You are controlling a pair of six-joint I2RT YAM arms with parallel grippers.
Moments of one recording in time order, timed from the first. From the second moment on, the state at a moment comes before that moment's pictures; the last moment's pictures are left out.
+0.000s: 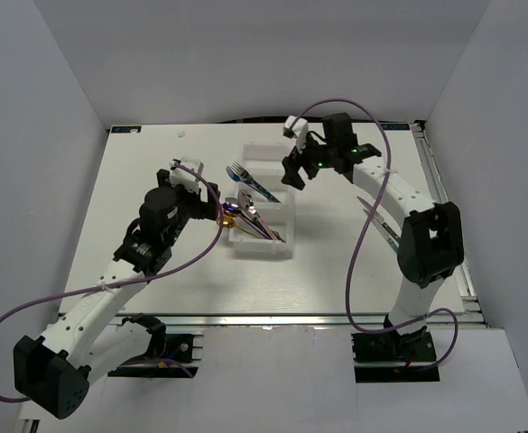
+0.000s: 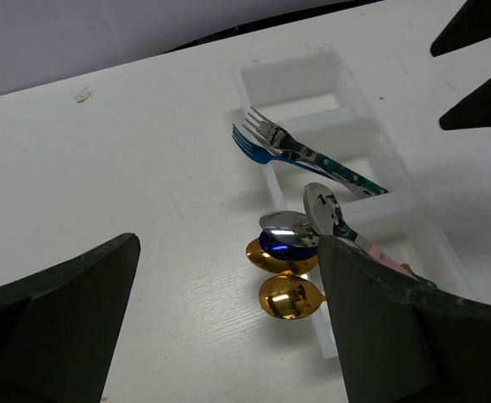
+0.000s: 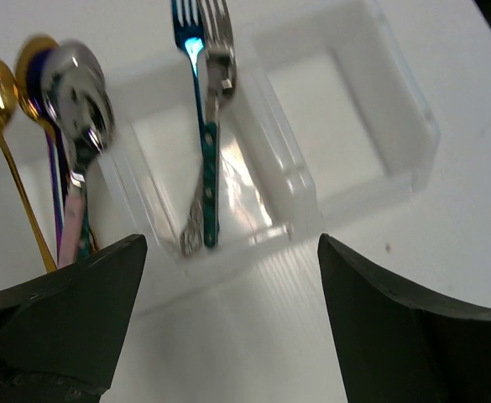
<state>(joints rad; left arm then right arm) -0.48 0.94 0.76 0.00 -0.19 0.03 0.44 1.83 1.54 -0.32 -0.59 -0.45</state>
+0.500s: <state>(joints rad) -0.48 0.90 0.76 0.00 -0.08 -0.03 0.01 1.64 1.20 -0.72 -0.37 -0.76</state>
